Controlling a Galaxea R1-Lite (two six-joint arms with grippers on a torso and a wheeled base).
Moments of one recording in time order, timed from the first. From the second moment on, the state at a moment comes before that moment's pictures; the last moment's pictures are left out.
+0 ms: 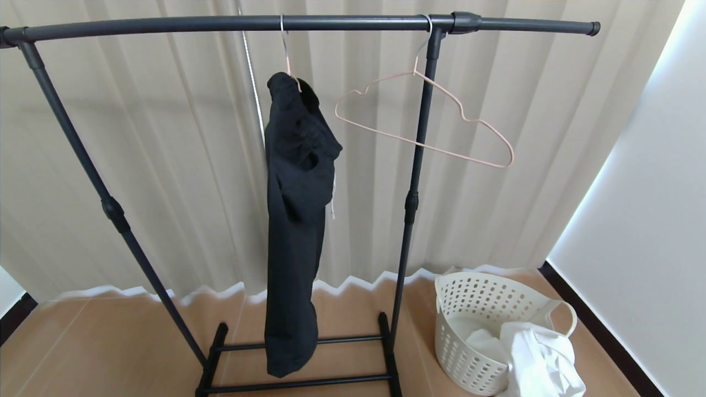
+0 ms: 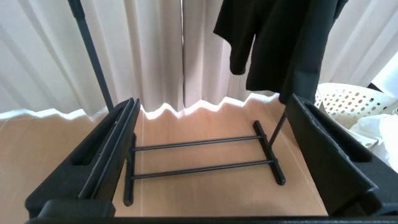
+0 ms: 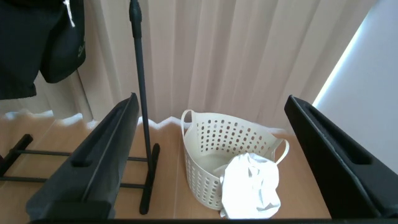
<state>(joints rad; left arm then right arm) 0.01 0.00 -0.05 0.11 -0.07 -0.01 0.00 0.00 0.00 -0.03 0.06 -0.04</state>
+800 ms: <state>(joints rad) 0.01 0.00 -0.05 0.11 -0.07 -0.01 0.00 0.00 0.00 -0.03 0.05 -0.03</state>
